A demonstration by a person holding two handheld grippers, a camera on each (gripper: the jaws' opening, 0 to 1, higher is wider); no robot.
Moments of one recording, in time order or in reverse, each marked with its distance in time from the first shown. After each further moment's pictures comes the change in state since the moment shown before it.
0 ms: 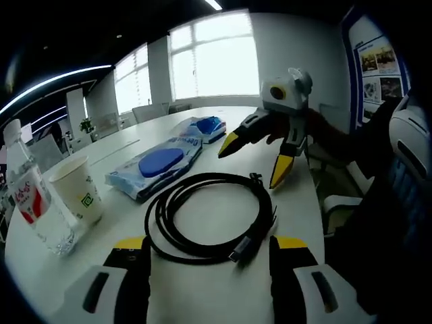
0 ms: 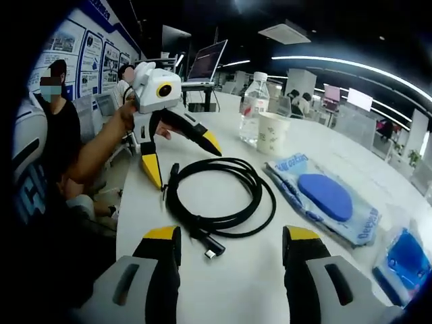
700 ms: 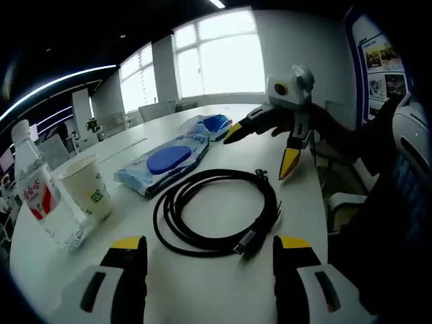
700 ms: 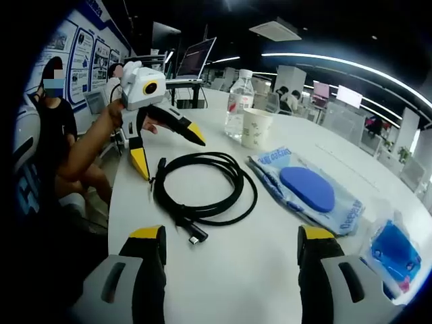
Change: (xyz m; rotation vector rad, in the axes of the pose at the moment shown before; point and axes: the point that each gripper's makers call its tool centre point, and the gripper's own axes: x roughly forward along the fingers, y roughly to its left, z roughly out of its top) left arm -0.005 0.006 -0.005 0.007 0.017 0.048; right arm -0.014 -0.017 -0.008 -0.002 0.027 -0.083
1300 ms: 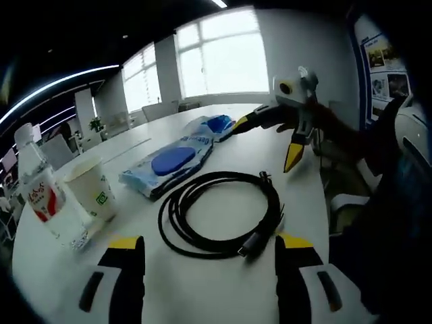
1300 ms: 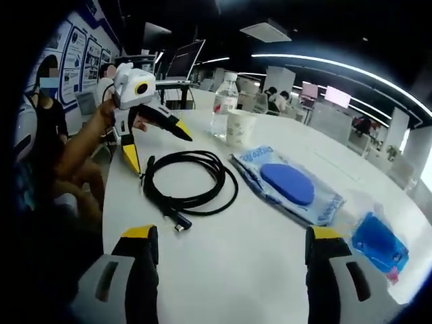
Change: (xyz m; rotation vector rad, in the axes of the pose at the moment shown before) left arm -0.002 0.004 0.002 -0.008 0.008 0.026; right arm -0.017 -0.017 -0.006 0.013 0.000 -0.074
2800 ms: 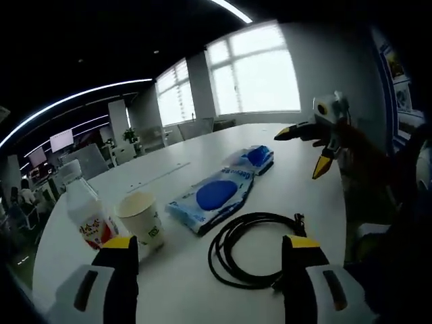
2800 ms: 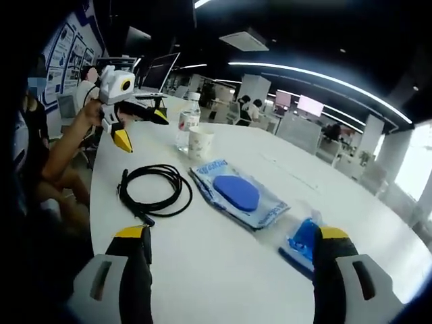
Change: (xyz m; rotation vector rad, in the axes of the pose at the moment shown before) left arm -0.030 0.045 0.052 -0.046 -0.104 0.212; right arm -0.056 -0.051 0.017 -0.011 -0.043 -0.180
